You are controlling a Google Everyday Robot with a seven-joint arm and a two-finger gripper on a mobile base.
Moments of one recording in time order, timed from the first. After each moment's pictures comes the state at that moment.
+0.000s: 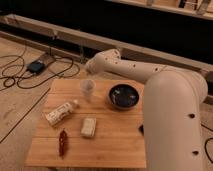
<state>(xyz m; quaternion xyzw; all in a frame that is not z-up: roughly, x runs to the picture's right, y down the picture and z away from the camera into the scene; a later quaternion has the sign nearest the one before) -0.121 -0.101 0.871 -0.15 -0.24 0.35 0.89</state>
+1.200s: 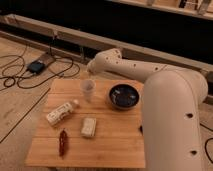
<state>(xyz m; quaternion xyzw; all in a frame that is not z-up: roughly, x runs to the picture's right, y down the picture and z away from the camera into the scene) -0.090 -0.096 0.880 -0.15 -0.20 0.35 0.90</state>
